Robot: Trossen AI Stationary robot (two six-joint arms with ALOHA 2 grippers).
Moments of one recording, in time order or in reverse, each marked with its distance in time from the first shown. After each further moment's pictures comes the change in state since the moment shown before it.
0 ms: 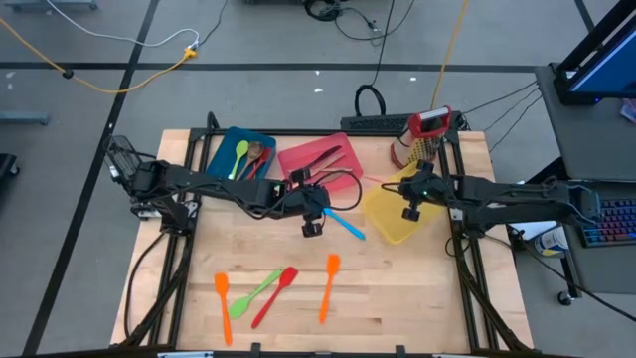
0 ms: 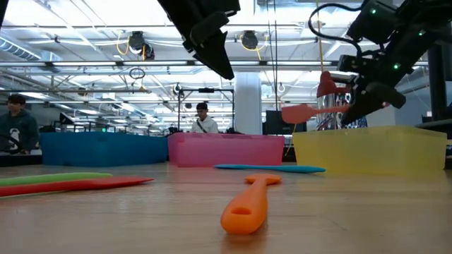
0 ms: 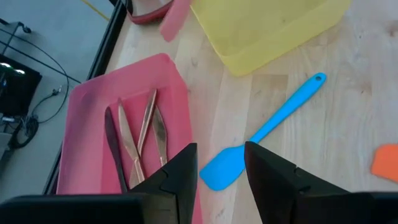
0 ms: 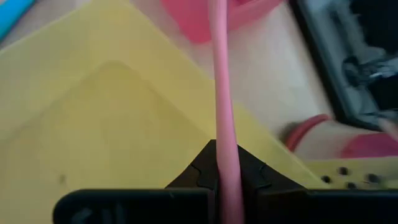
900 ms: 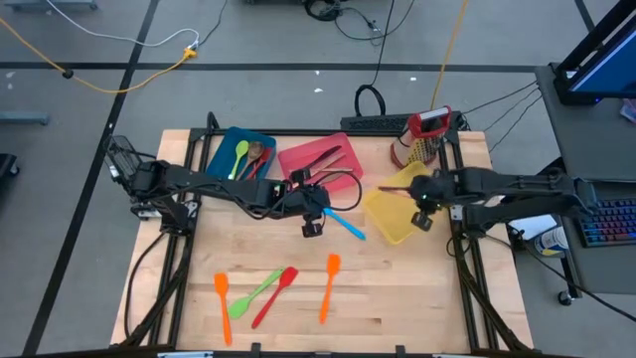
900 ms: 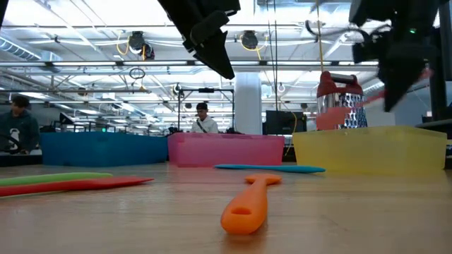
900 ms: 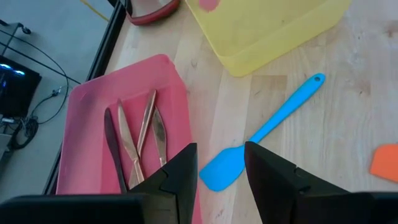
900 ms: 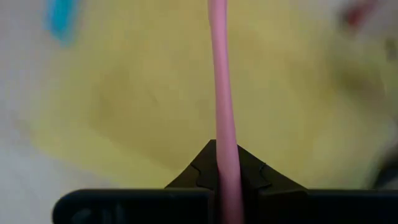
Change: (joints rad) left arm 0.001 0.000 0.000 0.001 0.001 0.002; right arm 0.108 0.083 0.290 -0.613 -0.160 0.509
